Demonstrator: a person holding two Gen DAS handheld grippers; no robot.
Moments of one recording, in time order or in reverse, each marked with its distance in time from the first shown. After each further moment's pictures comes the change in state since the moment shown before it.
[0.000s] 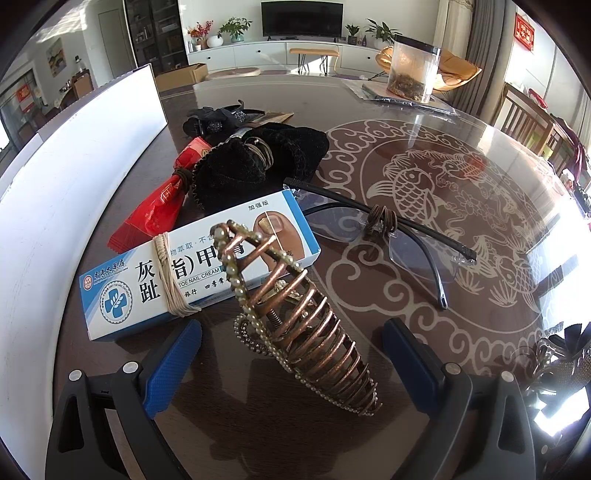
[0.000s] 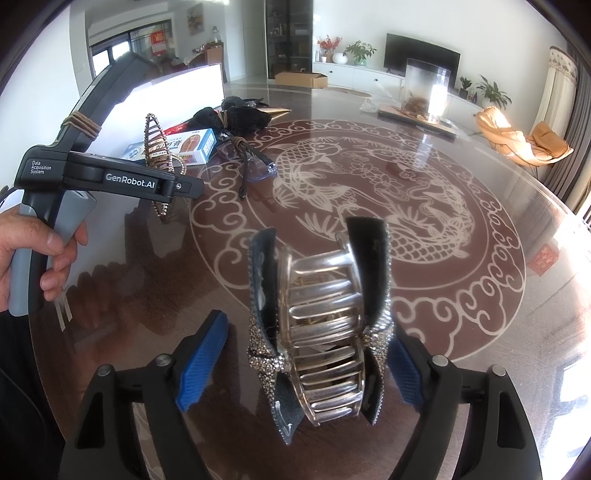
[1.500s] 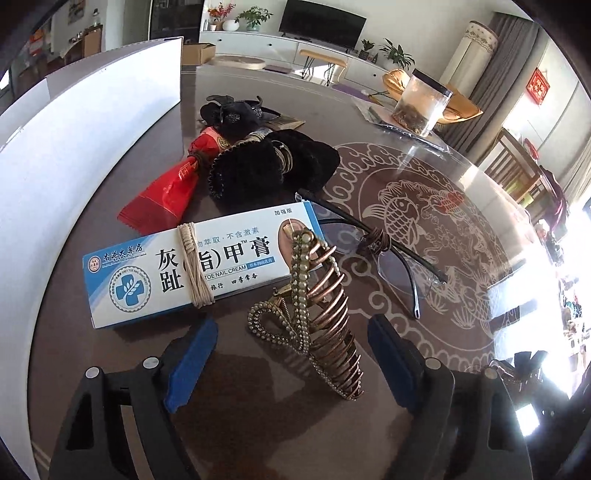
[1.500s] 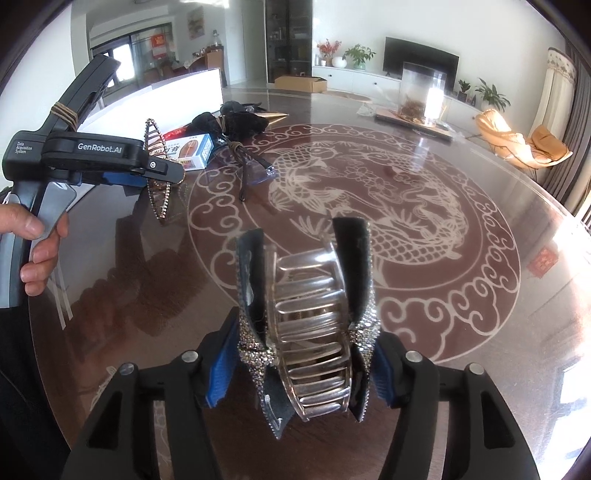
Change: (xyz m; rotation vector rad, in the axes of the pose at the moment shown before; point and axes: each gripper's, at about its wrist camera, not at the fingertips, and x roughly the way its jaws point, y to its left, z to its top) left arm -0.011 0.025 0.001 -0.159 -0.002 -0.158; right arm -0.003 -0.004 -0.001 -0.003 -0.013 -0.001
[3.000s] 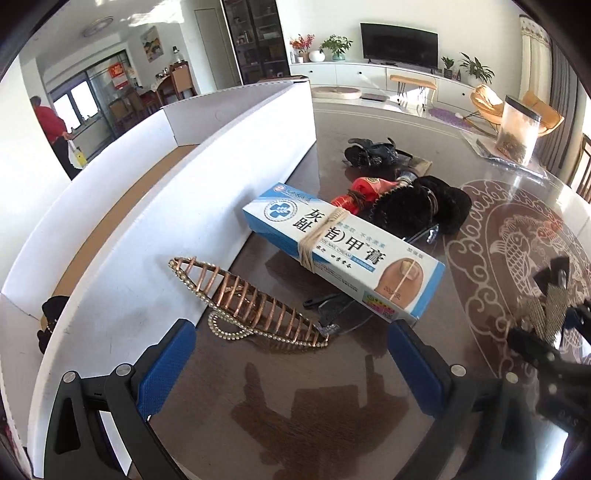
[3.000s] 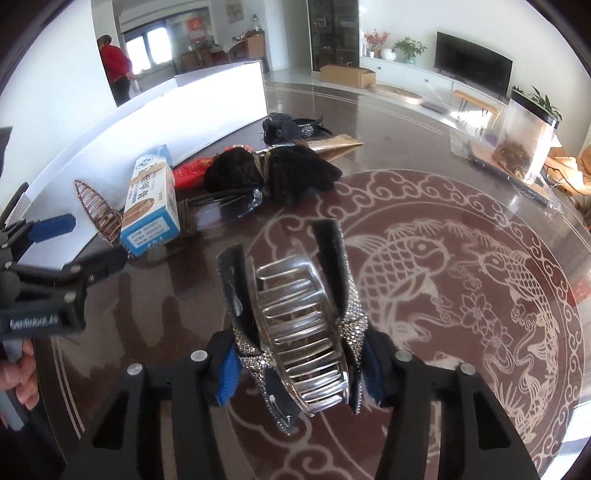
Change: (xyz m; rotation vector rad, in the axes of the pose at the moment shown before) left arm -0.044 0.043 -0.007 -0.069 -0.139 0.473; right arm 0.072 0.036 0.106 -0.085 0.036 0.146
